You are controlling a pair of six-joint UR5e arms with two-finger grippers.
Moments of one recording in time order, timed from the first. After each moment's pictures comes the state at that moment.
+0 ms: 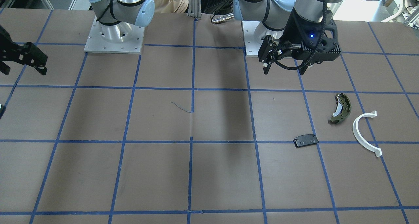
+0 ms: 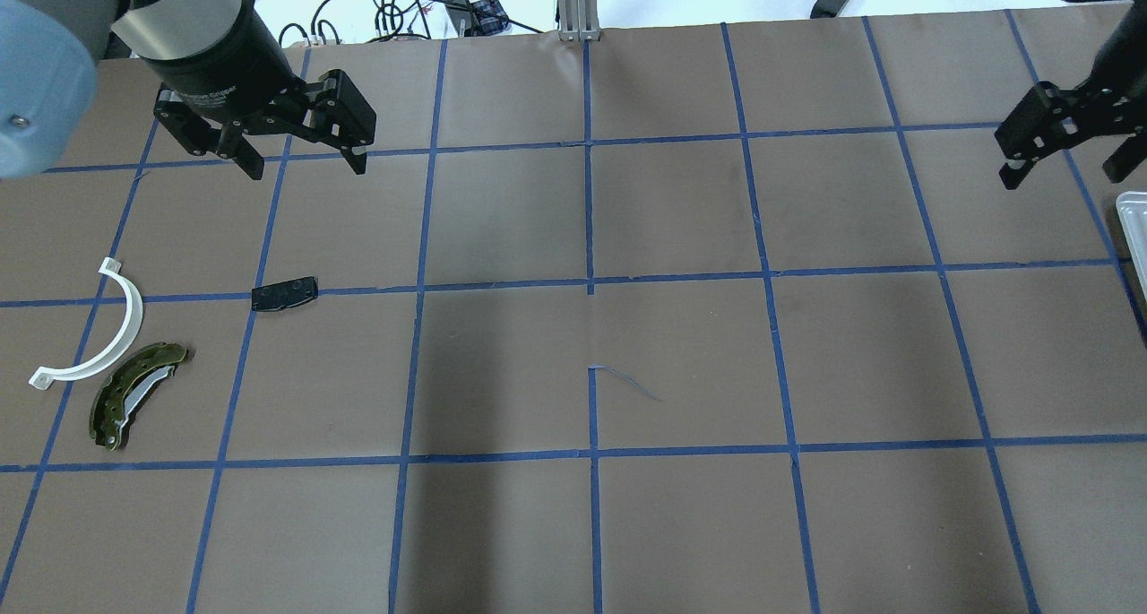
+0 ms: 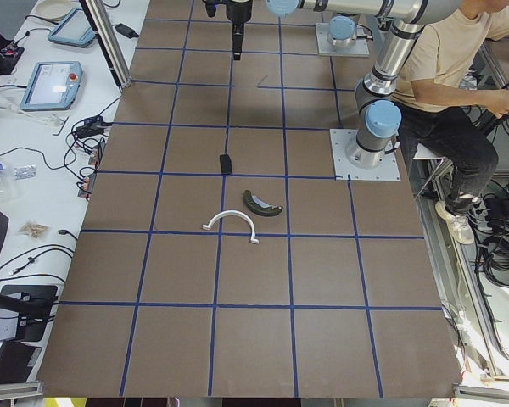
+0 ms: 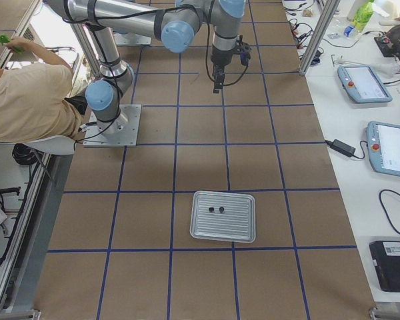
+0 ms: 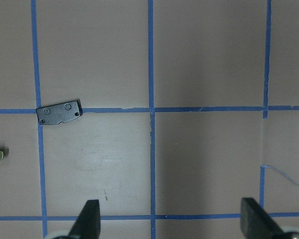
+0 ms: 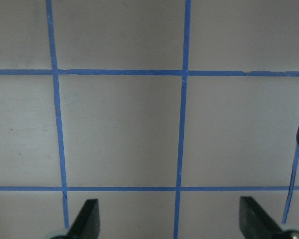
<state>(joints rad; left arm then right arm) -1.59 -1.56 -1.53 -1.56 1.56 -0.02 1.17 -1.55 1.57 -1.51 -1.62 -0.42</state>
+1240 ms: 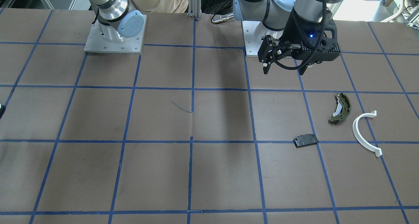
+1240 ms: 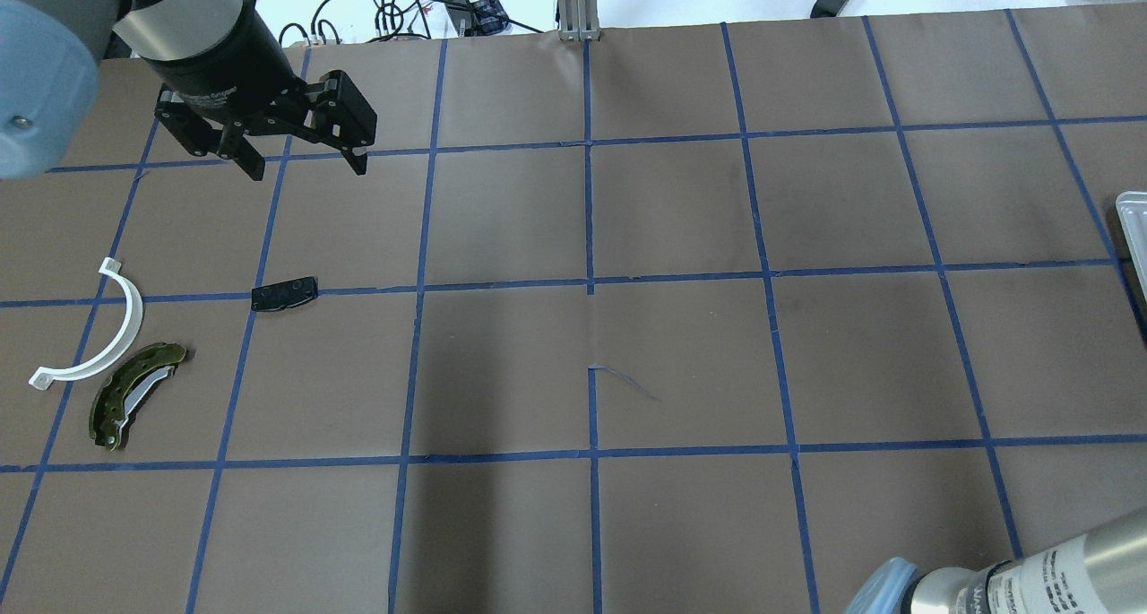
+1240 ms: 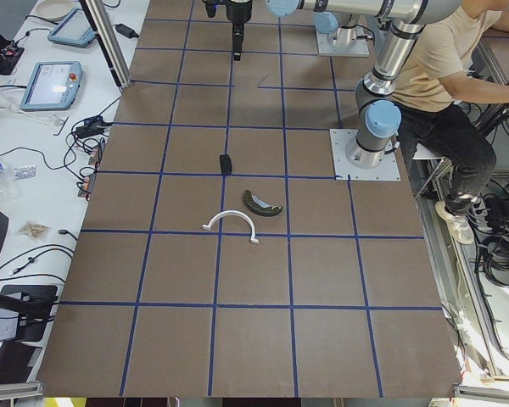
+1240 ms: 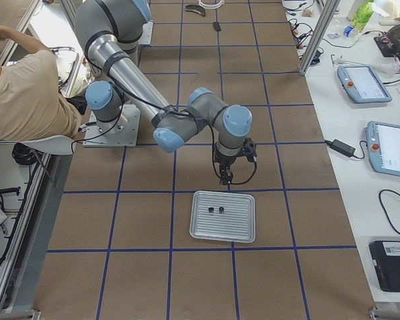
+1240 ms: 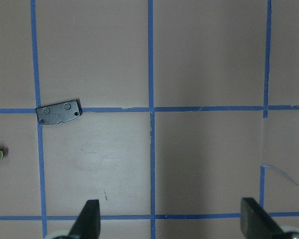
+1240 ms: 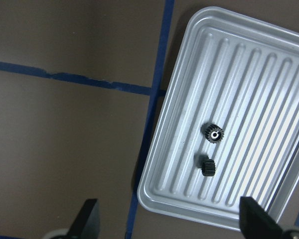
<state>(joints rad) -1.59 -1.56 -1.53 -1.56 1.56 -0.02 0.75 -1.18 1.56 -1.94 -1.66 -1.00</state>
